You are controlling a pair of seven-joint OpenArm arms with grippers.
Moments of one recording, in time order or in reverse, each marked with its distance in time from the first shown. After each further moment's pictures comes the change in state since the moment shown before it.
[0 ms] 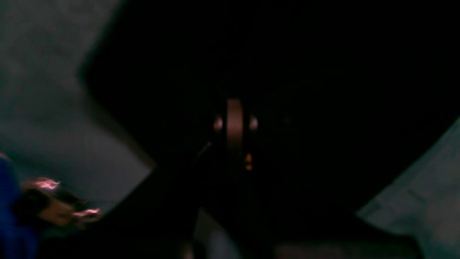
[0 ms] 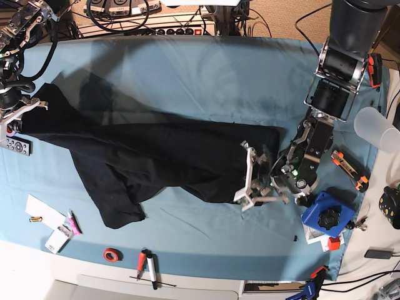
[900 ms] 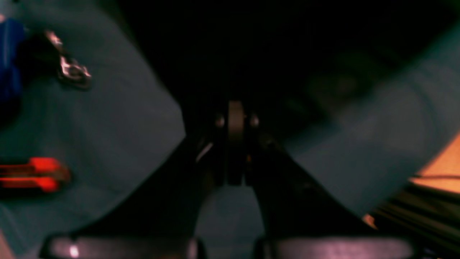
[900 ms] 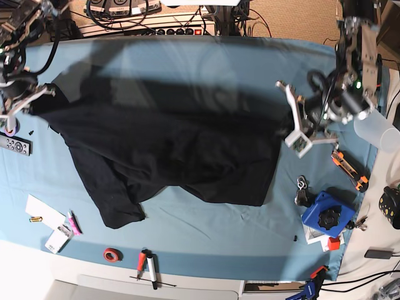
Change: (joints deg) left arm 38.3 -7.8 -27.7 44.8 -14.3 -0.3 9.6; right arm -5.5 0.0 0.0 0.0 6.5 0.7 -10.8
